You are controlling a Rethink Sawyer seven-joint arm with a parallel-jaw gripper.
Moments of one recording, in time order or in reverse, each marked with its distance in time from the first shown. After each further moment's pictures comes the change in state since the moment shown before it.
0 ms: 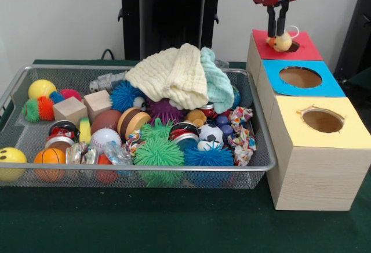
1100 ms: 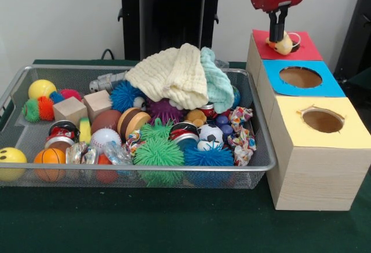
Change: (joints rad) arm -0.025 0.034 0.021 -0.021 0.001 0.000 0.000
